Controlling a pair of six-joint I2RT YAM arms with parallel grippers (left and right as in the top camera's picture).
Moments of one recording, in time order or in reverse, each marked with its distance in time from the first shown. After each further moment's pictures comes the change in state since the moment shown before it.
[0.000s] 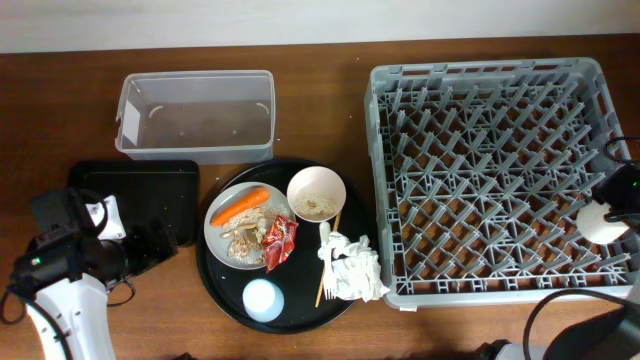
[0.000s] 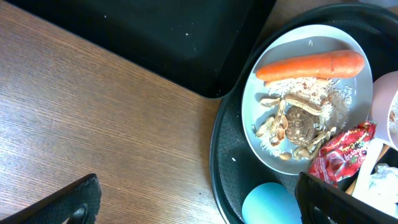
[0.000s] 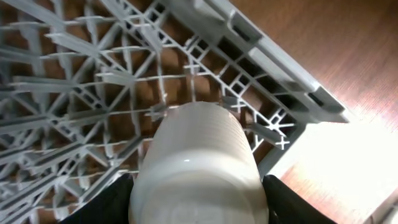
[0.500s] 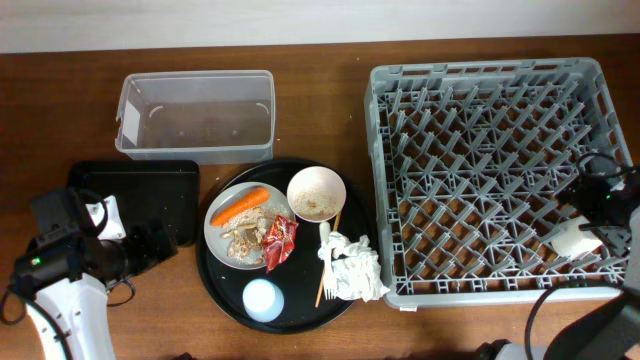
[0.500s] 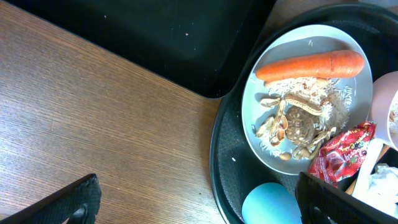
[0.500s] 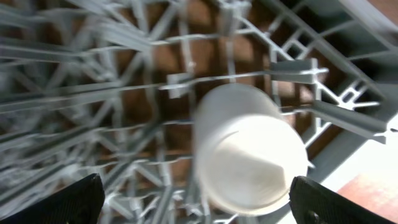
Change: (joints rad) left arm 0.000 0.000 0.000 0.000 0.000 0.000; right arm 0.005 -0.002 -0.180 0.123 -0.171 0.044
